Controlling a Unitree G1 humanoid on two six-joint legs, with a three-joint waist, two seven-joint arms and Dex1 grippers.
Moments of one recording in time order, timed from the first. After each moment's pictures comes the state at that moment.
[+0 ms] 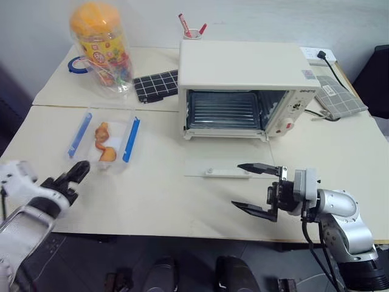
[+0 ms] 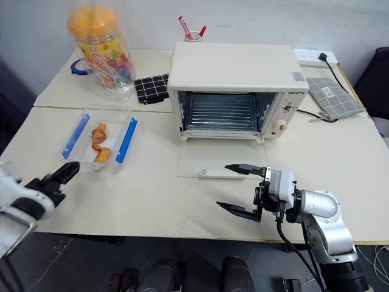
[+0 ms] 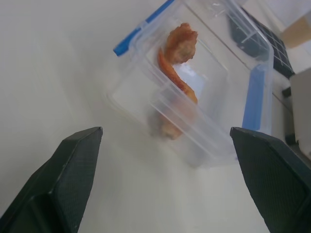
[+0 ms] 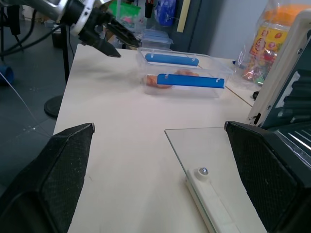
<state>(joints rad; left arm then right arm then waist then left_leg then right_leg) 0.08 0.61 0.61 -0.53 -1.74 0.74 0.84 -0.11 -0.59 -0.05 -0.24 0.55 -0.08 1.19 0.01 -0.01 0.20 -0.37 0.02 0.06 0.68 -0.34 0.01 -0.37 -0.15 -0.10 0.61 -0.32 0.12</state>
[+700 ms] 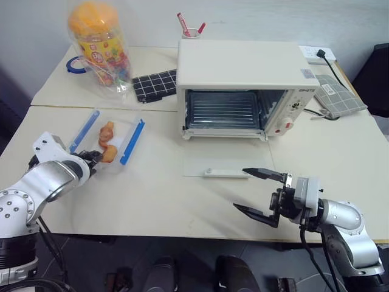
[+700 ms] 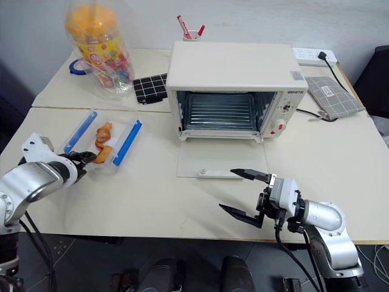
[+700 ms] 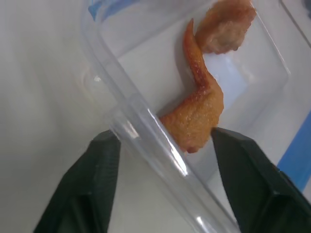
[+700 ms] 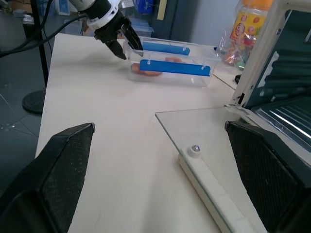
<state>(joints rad) -0.26 0.82 0.31 -0.18 -1.86 0.74 1.16 0.02 -0.58 -0.07 -0.31 0.51 -0.10 1.08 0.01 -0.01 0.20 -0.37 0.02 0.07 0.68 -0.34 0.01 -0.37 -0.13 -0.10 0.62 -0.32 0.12</state>
